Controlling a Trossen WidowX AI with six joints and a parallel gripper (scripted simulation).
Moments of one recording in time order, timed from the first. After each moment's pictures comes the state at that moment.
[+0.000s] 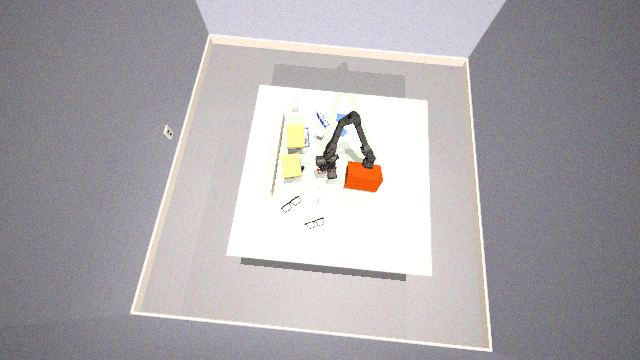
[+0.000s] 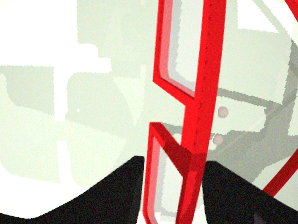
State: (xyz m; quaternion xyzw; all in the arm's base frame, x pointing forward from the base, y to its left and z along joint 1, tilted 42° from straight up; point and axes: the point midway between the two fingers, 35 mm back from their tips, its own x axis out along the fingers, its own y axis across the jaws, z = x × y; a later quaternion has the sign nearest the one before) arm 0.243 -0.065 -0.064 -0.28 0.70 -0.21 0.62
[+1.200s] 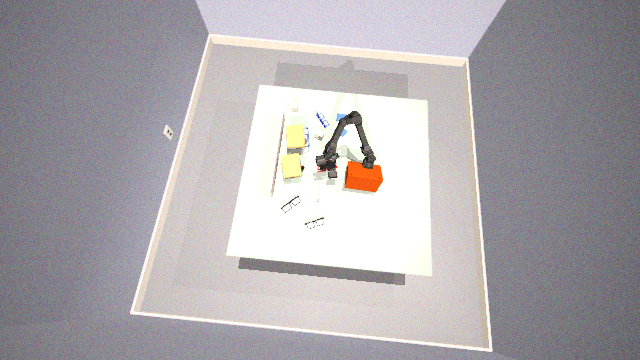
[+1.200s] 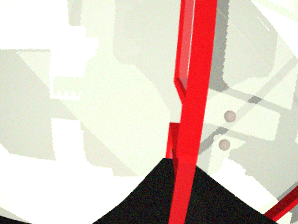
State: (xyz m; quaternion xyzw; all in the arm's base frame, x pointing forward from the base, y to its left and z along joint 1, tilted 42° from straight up) arm 0.242 -0.057 -0.053 -0.28 0.71 -0.21 0.61
